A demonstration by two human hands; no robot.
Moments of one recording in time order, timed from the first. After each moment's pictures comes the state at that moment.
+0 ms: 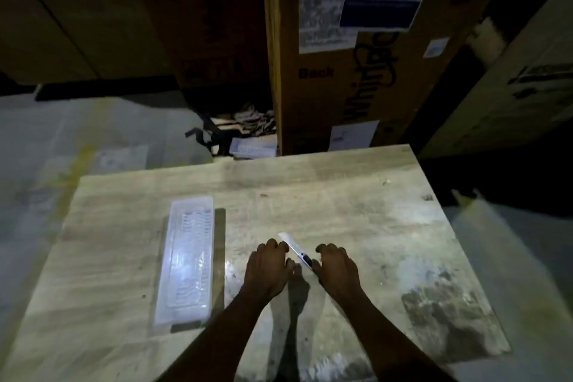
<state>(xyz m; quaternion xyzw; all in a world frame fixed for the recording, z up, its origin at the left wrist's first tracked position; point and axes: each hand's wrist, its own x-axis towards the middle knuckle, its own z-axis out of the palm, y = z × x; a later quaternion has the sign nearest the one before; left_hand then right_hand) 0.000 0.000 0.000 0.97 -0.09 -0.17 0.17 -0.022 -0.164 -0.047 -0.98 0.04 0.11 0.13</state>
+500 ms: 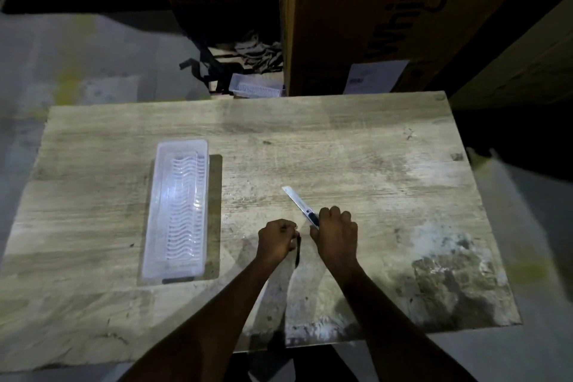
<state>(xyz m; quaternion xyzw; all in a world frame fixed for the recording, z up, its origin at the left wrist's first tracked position) -0.007 -0.010 -0.079 0.74 0.26 -0.30 0.54 -0.016 -0.145 -0.098 -0.99 0.07 0.12 0.00</state>
